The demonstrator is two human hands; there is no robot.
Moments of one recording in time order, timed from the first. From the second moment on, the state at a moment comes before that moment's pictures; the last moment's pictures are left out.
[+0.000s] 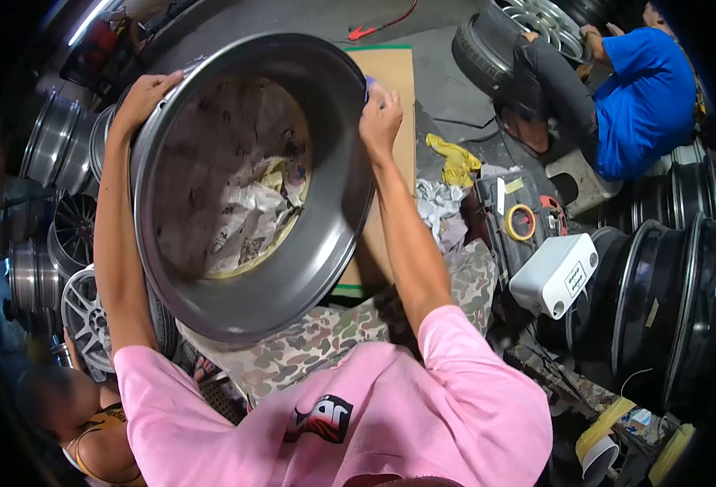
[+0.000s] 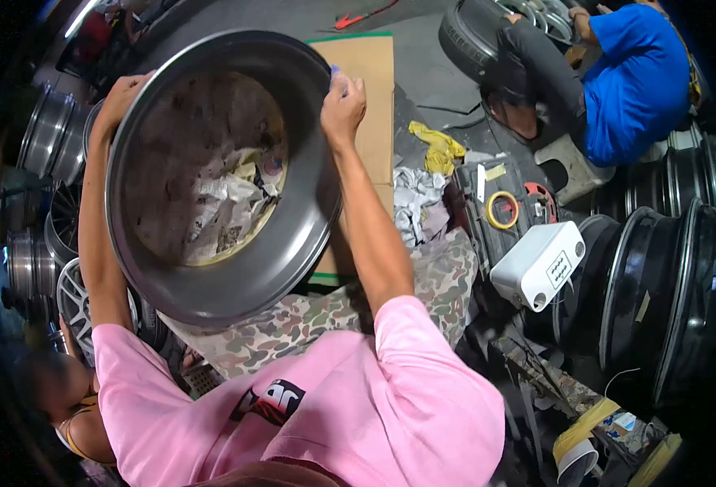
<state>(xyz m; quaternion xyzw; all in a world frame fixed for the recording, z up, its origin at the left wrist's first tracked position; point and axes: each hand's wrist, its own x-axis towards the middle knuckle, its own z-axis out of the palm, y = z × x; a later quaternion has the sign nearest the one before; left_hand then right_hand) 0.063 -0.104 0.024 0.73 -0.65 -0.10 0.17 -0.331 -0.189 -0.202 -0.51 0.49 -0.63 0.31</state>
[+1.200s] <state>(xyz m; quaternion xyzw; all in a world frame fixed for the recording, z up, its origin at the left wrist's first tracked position) 0.106 -0.065 0.022 0.68 -0.71 -0.08 0.16 -0.394 -0.151 -0.221 -0.63 0.50 -0.56 0.21</state>
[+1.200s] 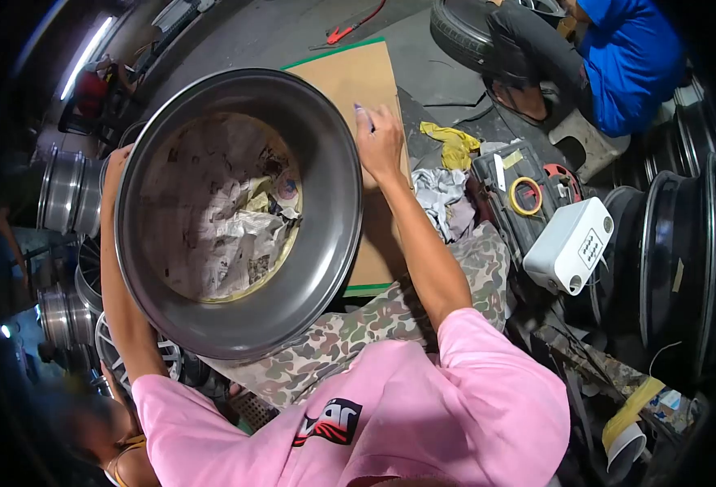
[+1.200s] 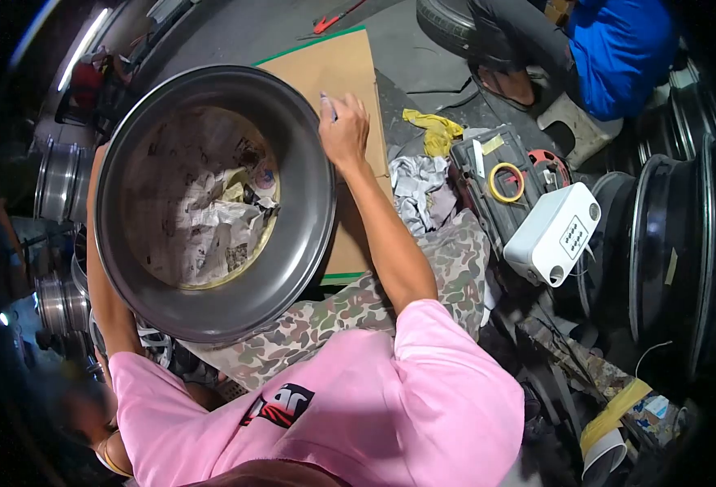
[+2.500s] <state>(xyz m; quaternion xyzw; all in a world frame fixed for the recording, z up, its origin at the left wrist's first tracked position) 0.072 -0.018 0.026 0.72 -0.64 -0.05 0.24 -0.526 -0.108 -0.392 -0.58 0.65 -0.41 0.27</state>
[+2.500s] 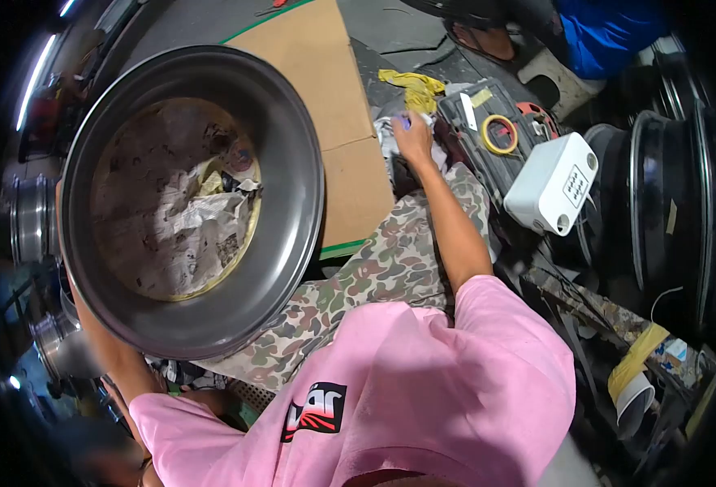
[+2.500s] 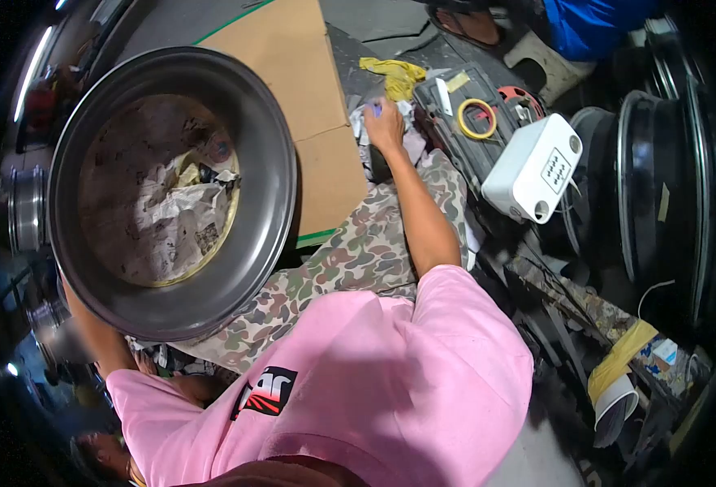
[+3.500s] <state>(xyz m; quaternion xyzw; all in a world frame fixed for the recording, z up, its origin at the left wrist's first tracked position) 0.046 -0.012 0.030 0.74 -0.61 -0.06 0.26 -0.546 -0.159 -0.275 -0.56 0.58 -0.54 0.25</state>
